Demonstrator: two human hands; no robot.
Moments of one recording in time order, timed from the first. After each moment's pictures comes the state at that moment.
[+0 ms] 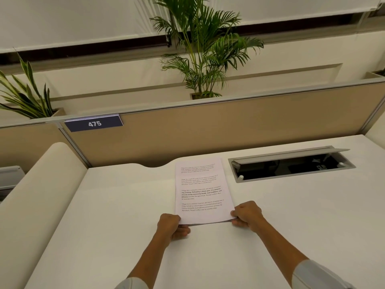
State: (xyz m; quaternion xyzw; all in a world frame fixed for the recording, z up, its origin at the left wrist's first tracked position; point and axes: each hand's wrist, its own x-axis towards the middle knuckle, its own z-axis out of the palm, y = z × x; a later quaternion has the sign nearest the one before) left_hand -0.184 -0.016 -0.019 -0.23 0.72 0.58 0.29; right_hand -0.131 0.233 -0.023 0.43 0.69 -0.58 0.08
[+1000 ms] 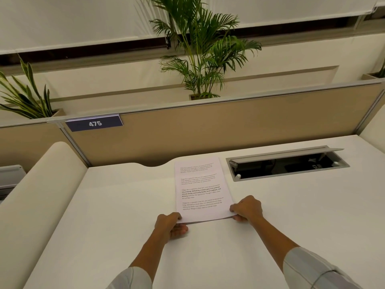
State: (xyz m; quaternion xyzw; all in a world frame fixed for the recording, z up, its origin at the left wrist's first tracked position) left_hand -0.176 -0.018 -0.008 -0.26 0.71 0.58 0.30; right_hand -0.131 0.238 -0.017 0.42 0.79 -0.44 0.09
